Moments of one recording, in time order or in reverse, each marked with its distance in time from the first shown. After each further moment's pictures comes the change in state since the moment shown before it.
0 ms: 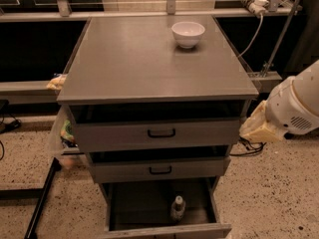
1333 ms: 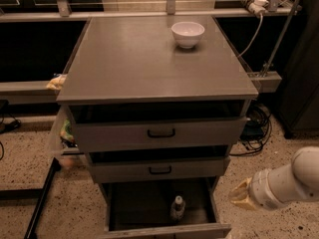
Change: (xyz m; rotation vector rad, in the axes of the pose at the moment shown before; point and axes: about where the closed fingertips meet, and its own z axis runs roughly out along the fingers) arm 0.137 0.055 0.221 -0.099 -0.100 0.055
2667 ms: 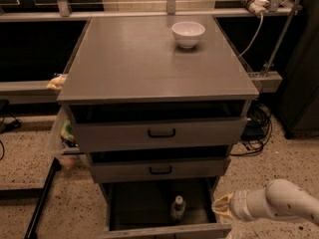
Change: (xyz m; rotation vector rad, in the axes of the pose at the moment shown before) arm 0.059 -0.023 0.158 0.018 -0.166 -0.080
